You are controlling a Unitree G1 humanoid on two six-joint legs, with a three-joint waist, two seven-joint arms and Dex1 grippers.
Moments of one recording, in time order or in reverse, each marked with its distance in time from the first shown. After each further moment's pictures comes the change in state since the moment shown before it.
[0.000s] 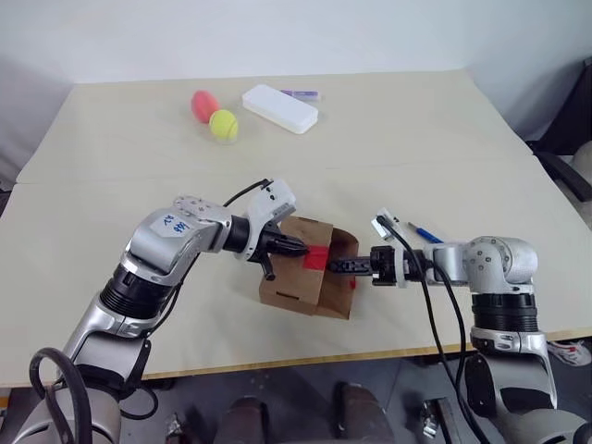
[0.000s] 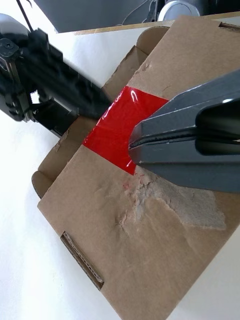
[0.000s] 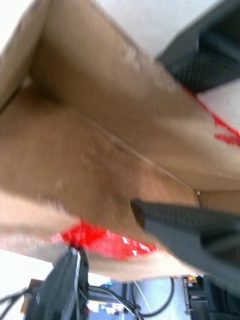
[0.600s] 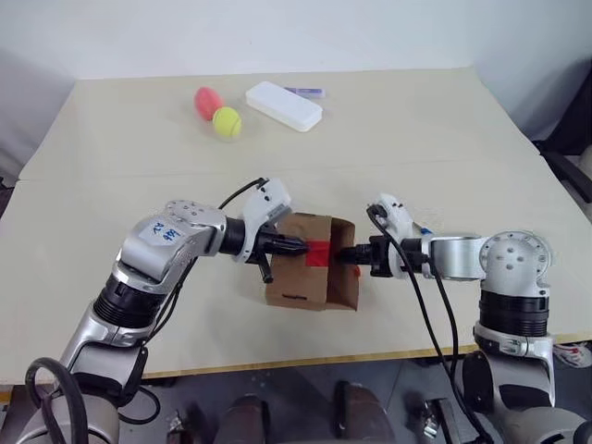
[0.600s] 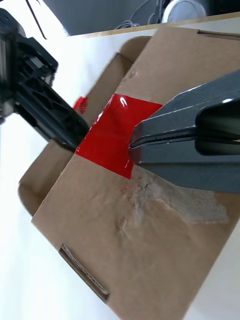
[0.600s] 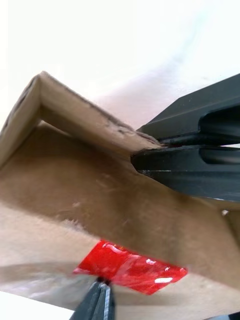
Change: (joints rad) left arm 0.054 0.004 0.061 -0.073 -0.009 -0.009 0.006; right arm -0.041 -0.012 -0.051 -0.197 0.486 0.039 -0.720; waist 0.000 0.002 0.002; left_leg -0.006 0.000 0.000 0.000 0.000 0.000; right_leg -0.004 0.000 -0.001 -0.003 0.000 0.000
